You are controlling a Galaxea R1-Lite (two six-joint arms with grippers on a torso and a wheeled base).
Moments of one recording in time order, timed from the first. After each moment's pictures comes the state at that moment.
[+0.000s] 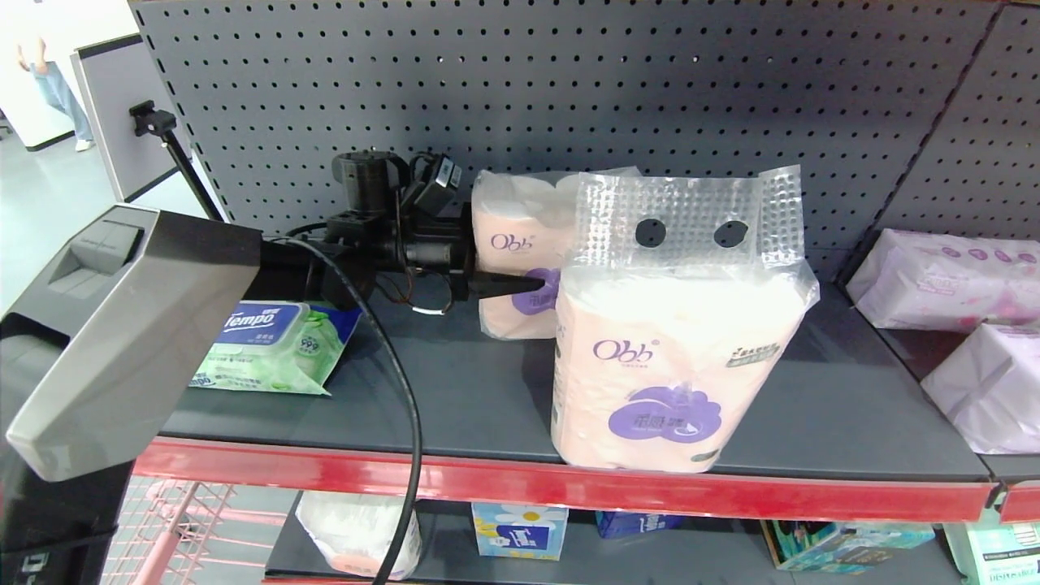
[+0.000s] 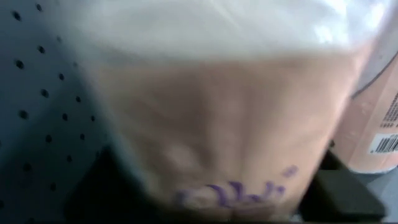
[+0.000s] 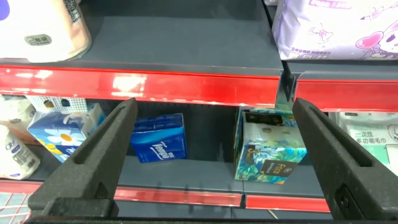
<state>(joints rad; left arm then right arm) -0.34 2.33 -1.73 -0.53 -1.29 0.40 0.00 0.00 0.00 0.00 0.01 0.01</state>
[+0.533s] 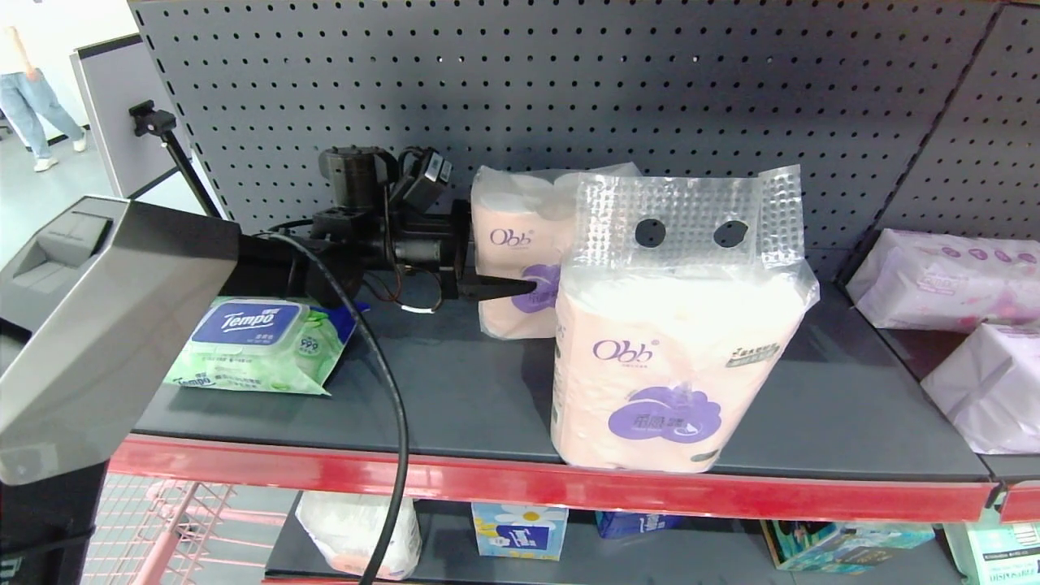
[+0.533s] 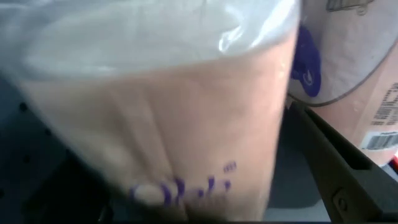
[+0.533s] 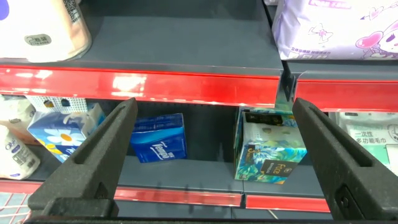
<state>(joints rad) -0.32 2.28 -1.67 -0.52 -1.29 0.41 0.00 0.00 0.00 0.00 0.01 0.01</state>
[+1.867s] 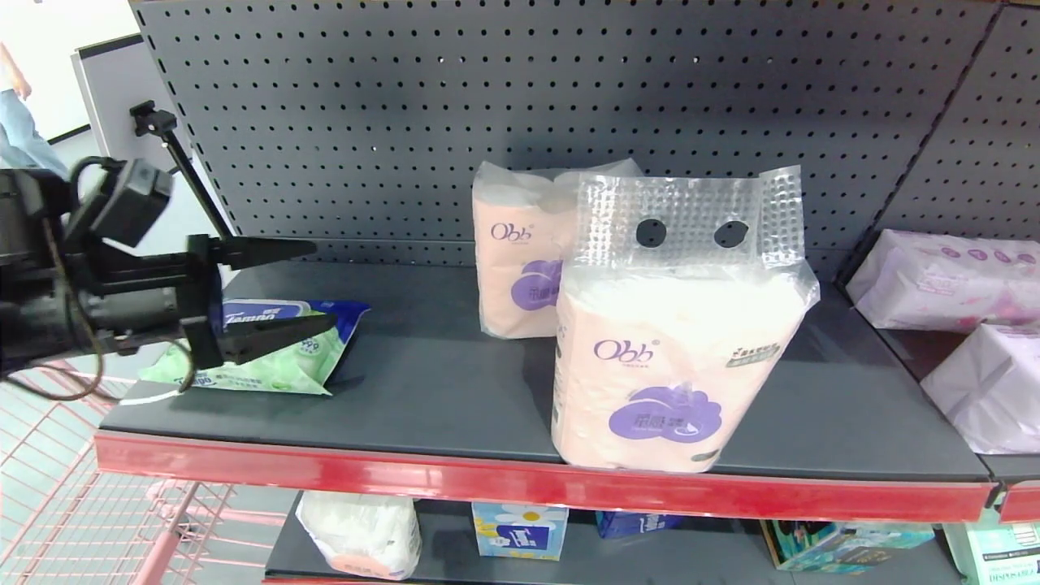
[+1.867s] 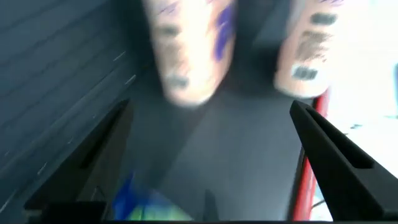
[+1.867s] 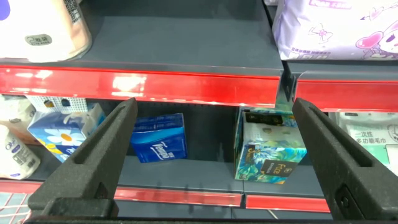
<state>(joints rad) 0.07 1.55 -0.81 -0.46 -1.06 0.44 0.00 0.00 0.00 0.00 0.01 0.01</state>
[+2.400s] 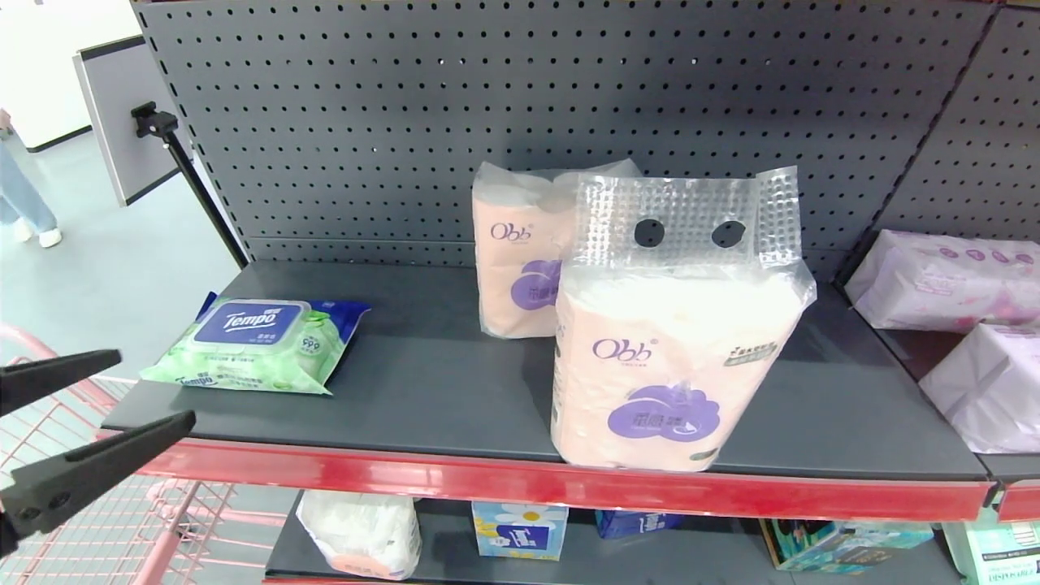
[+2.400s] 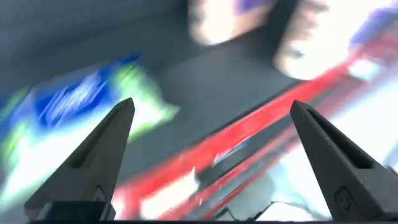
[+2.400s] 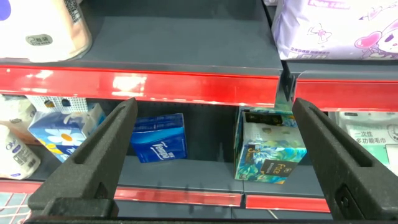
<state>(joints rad) 0.08 0.88 -0.58 -0.02 -0.54 0.13 0.00 0.00 0.00 0.00 0.01 0.01</state>
